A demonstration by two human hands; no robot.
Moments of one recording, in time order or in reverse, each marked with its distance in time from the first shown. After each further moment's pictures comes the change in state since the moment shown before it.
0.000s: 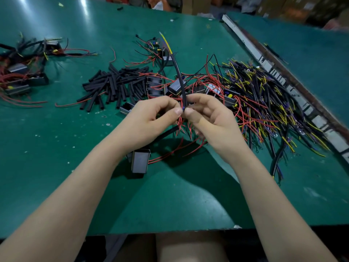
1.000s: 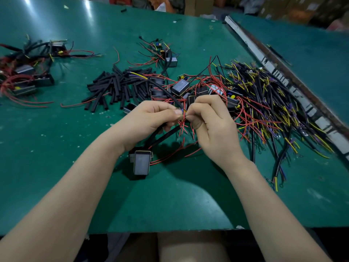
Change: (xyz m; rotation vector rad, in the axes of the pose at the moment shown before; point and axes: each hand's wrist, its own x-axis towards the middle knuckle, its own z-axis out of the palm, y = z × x) left_hand 0.003 -0.003 -0.006 -0.397 -0.102 -0.326; right_hand -0.006 0.002 0.006 -0.786 0.134 -0.538
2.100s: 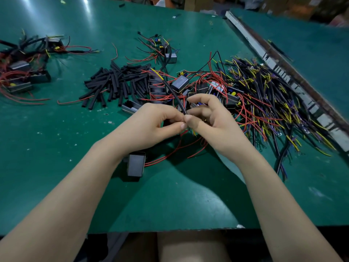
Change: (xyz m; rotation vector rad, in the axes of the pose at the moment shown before) left_hand -0.005 0.001 0.002 0.634 -0.018 0.377; right_hand 0.004 0.007 -0.009 0.693 -0.344 0.554
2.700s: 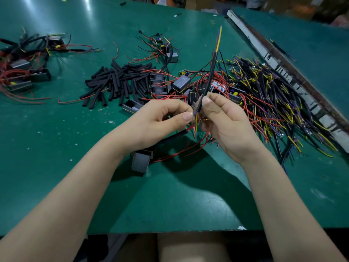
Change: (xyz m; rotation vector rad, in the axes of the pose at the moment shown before) left_hand 0.001 0.008 0.001 -0.367 -0.018 -0.025; right_hand 0.003 -0.008 0.000 0.328 0.097 0.059
